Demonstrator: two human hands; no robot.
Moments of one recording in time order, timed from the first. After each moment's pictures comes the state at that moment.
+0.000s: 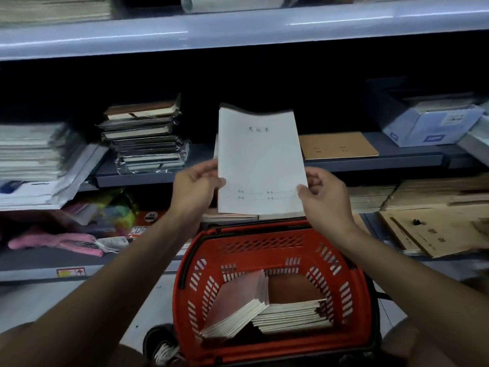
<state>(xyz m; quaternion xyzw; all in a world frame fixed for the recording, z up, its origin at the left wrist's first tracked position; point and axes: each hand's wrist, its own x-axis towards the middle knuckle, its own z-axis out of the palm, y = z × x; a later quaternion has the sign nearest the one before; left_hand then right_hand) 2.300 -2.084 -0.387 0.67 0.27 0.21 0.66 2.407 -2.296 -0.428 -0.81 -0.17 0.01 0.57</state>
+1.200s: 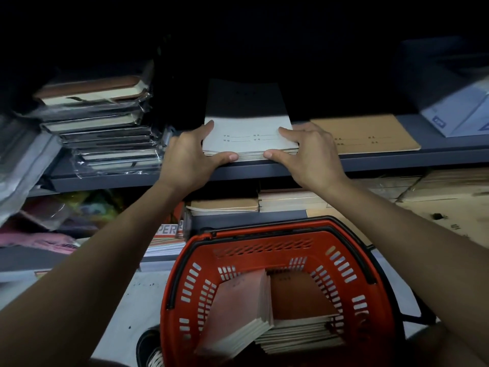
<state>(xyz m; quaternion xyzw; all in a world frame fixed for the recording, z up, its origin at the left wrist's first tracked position) 2.408 -1.995 -0.424 0.93 0.20 0.19 0.23 2.521 -2.210 -0.432 -0.90 -0.29 -0.07 0.31</state>
